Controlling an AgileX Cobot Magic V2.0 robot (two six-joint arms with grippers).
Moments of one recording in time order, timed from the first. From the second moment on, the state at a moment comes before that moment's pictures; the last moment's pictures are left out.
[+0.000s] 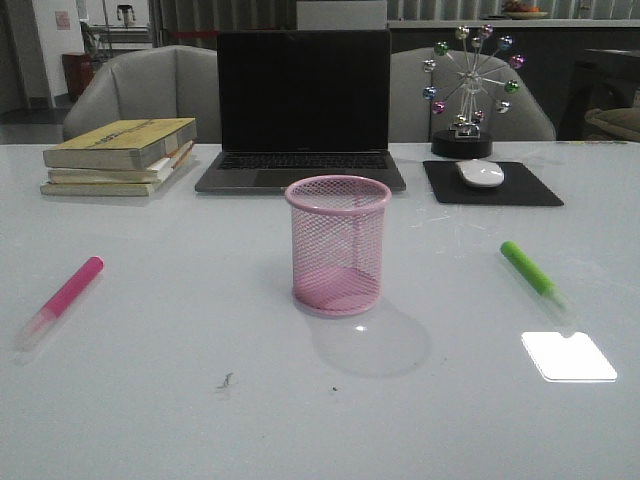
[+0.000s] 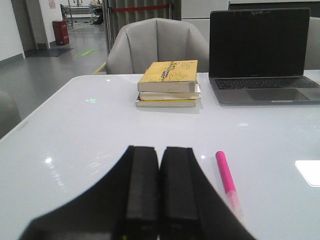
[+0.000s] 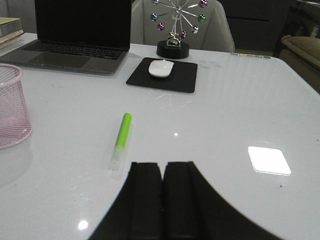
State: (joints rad) left arm 0.00 -0.01 0.00 -0.12 0.12 0.13; right arm 0.03 -0.01 0.03 0.03 0.18 -0.04
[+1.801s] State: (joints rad) left arm 0.00 0.01 -0.27 -0.07 -0.21 0.08; right arm 0.03 0.03 -0.31 0.04 -0.06 0.00
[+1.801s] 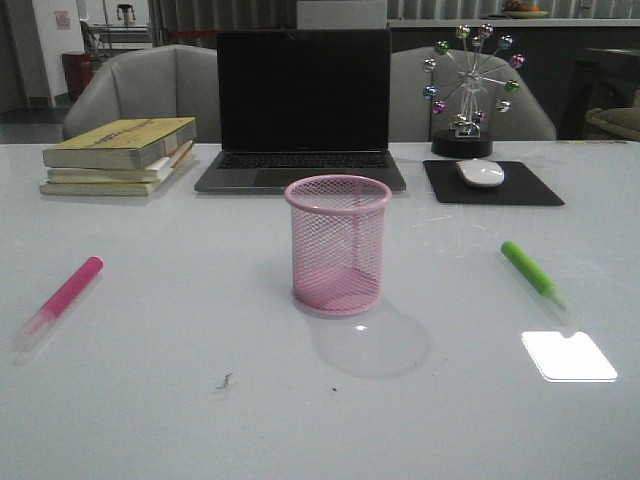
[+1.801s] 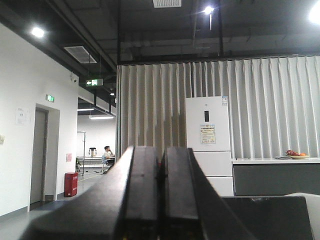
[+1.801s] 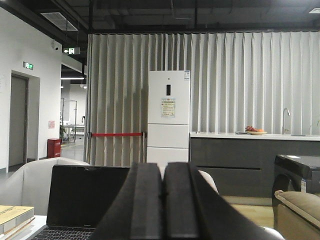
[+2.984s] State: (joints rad) left arm 0.00 0.89 -0.56 -0.08 -0.08 0.08; right arm 0.03 0.92 -0.58 0.05 0.12 0.00
